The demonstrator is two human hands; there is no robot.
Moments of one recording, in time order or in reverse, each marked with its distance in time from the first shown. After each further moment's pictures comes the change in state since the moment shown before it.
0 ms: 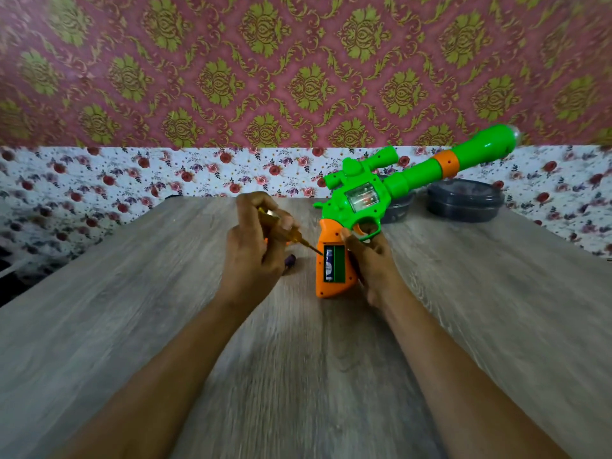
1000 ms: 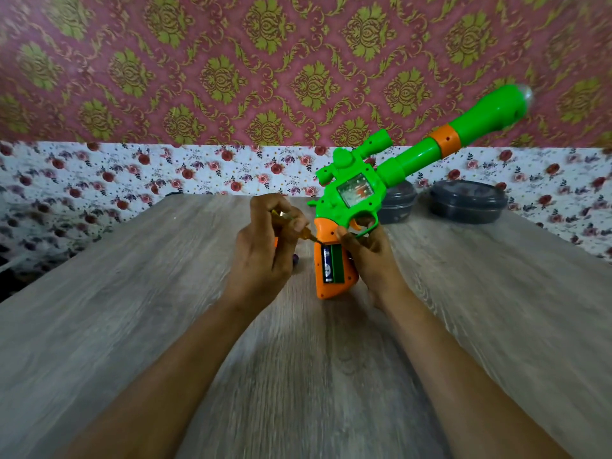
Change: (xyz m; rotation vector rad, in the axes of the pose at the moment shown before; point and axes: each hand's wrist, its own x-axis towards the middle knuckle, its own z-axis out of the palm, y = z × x) left_hand 0.000 0.000 0.002 0.022 -0.014 0.078; right_hand -0.001 -0.005 0.007 -0.161 -0.060 -0.104
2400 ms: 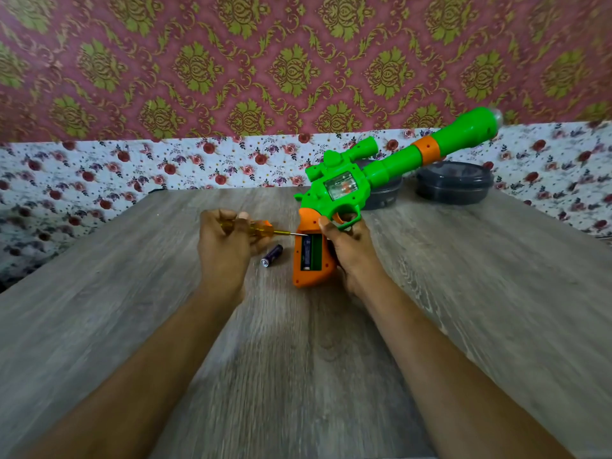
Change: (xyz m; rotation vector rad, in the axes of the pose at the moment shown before) left_hand 0.002 -0.008 0.009 -0.421 0.319 -0.886; right_hand -0.001 0.002 0.008 0.093 0.163 0.197
